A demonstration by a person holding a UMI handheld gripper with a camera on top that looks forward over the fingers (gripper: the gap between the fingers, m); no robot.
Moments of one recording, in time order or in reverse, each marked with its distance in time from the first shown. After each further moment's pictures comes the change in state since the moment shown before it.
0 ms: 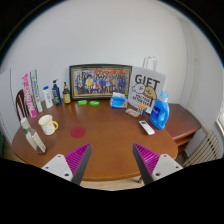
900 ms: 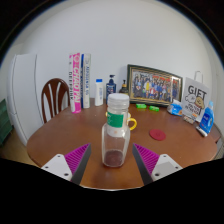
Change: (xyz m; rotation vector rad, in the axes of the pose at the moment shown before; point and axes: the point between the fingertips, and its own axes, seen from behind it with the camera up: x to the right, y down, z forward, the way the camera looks) arm -0.369 0.057 0.053 0.152 -0.228 -0.115
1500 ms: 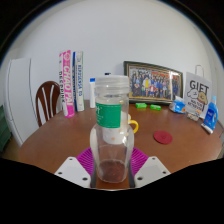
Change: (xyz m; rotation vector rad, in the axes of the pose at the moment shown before) arm 0.007 -0.004 0.069 0.022 0.016 0.057
